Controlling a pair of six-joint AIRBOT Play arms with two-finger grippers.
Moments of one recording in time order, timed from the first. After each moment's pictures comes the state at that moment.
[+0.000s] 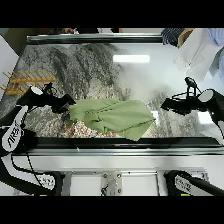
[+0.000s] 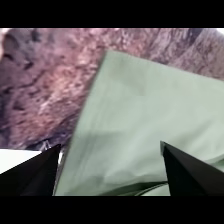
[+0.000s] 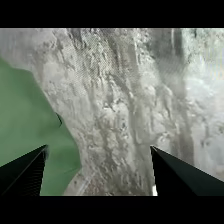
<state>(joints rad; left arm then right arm) 0.15 -1.69 1.19 1.00 -1.01 -1.55 -0.20 -1.28 0.97 -1.17 1.00 1.44</state>
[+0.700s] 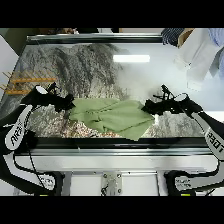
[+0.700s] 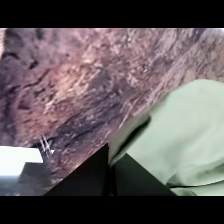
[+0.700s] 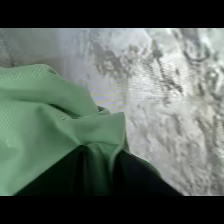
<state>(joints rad) 0.12 -1.69 1.20 1.01 -0.99 -1.59 -0.05 -1.58 0.97 -0.70 0.85 1.22</state>
